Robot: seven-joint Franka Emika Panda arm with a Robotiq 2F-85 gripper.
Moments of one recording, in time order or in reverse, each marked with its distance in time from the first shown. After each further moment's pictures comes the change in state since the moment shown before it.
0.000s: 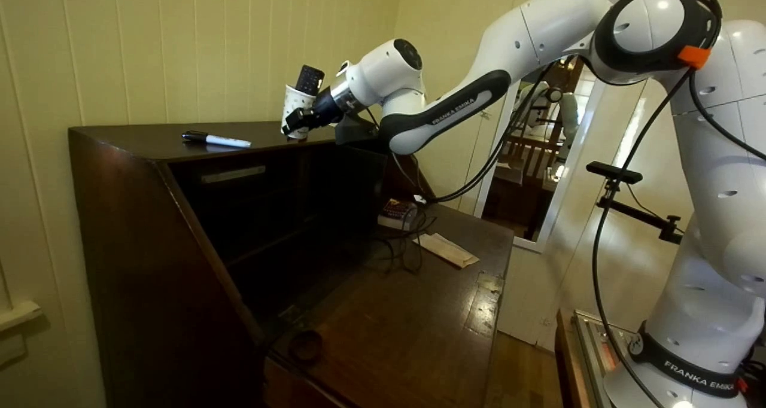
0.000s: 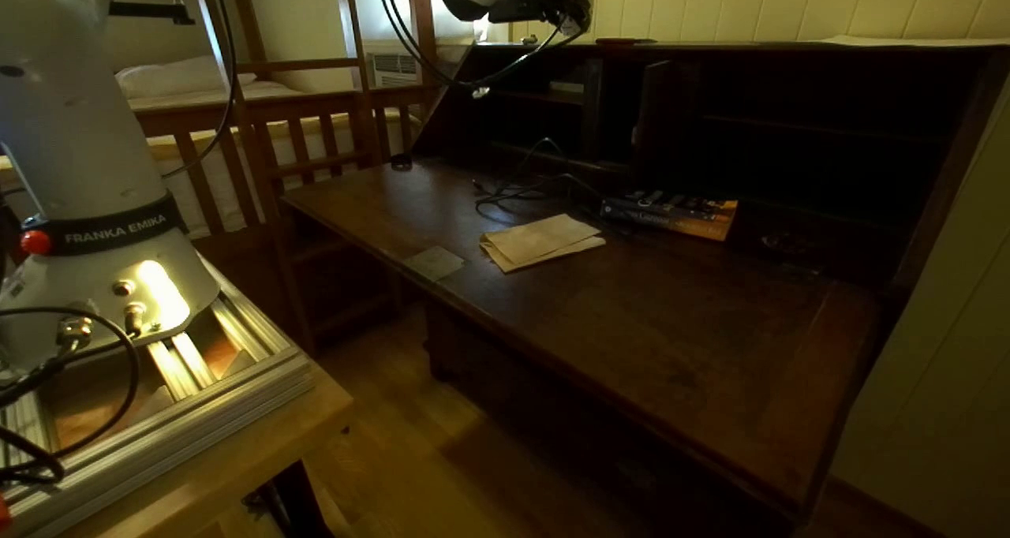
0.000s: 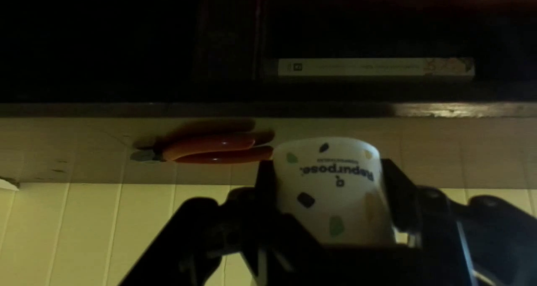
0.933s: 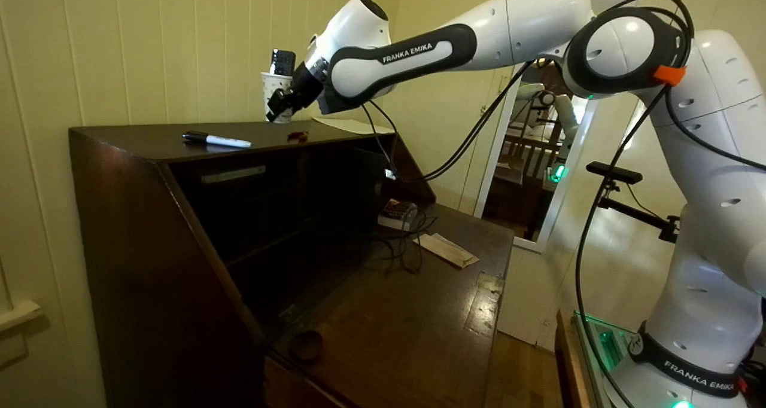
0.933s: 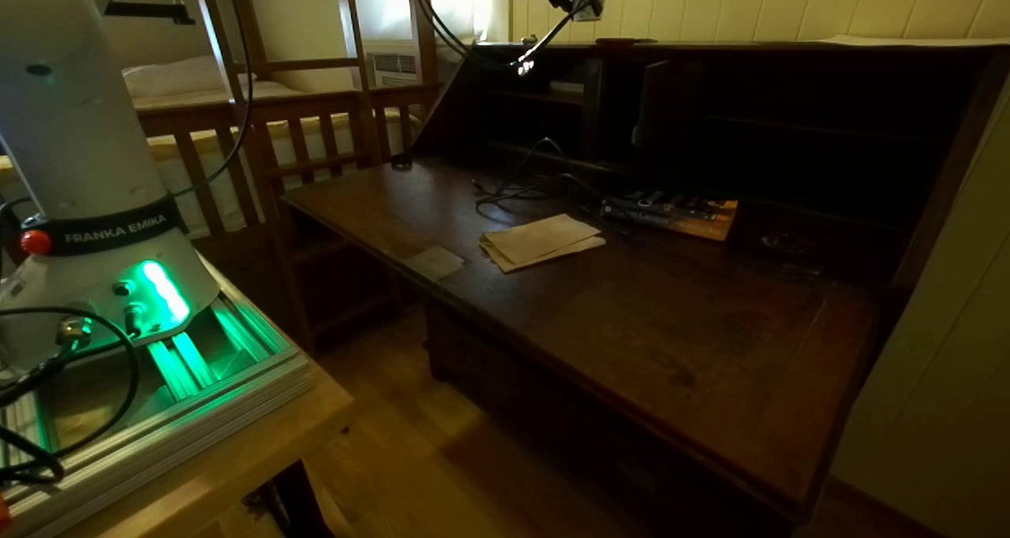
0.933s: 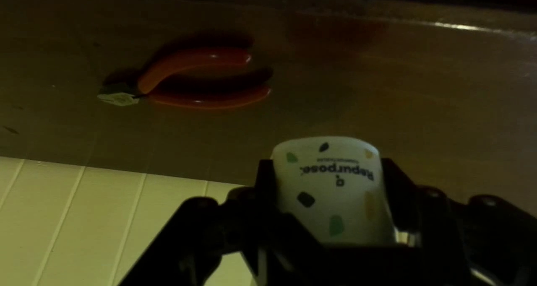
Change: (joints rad) arm 0.161 0.134 -0.084 0.352 0.694 -0.387 -0.750
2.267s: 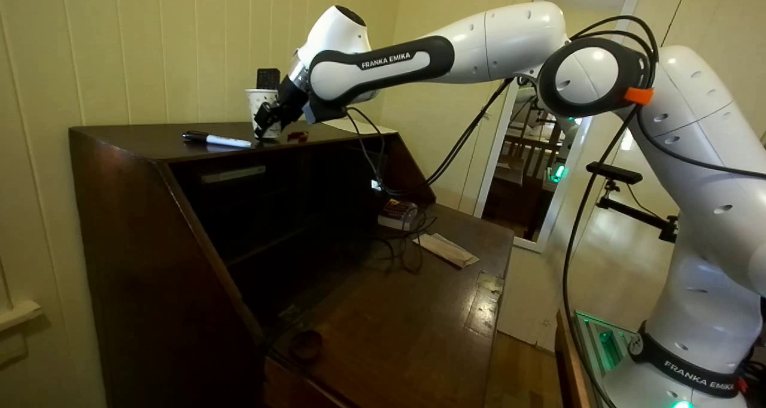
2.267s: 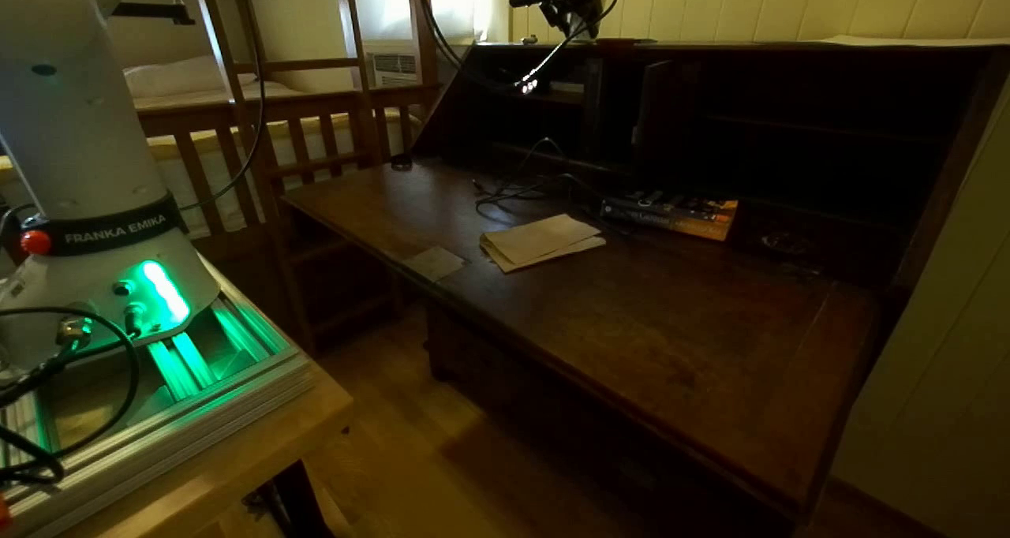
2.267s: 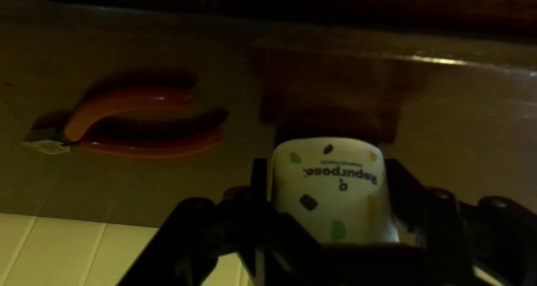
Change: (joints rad) arm 0.031 0.139 -0.006 0.189 0.065 -0.148 -0.036
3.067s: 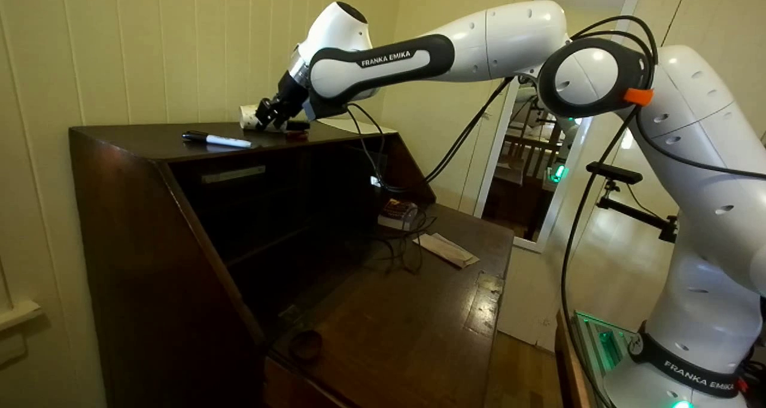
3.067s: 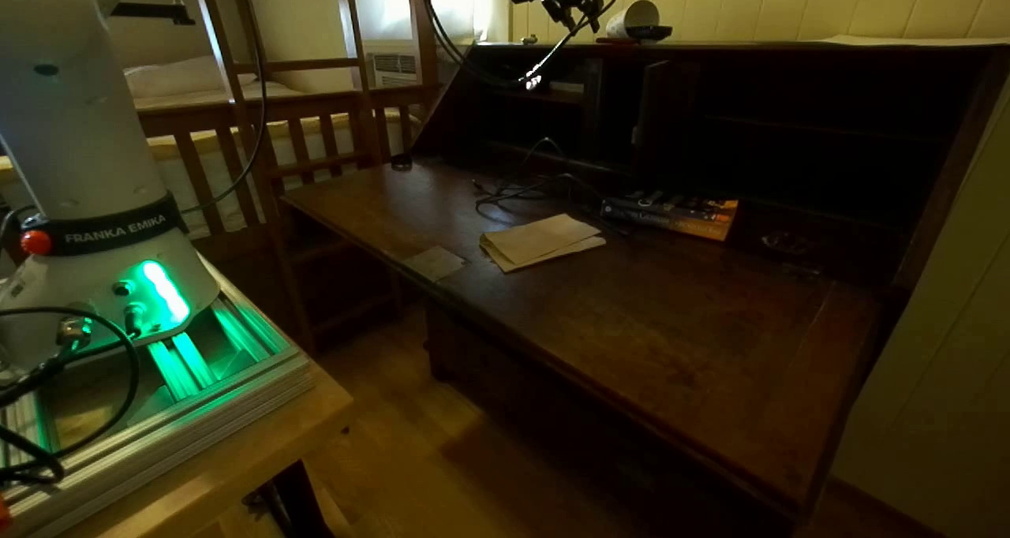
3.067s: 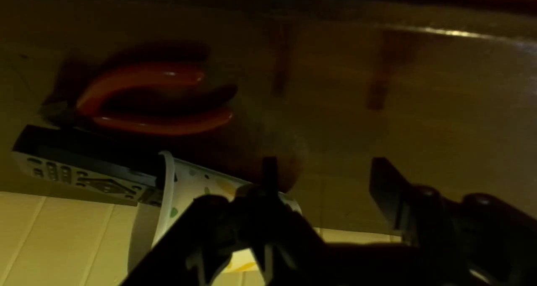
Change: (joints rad) arm 0.012 -0.001 -0.022 0.013 0.000 0.013 -0.004
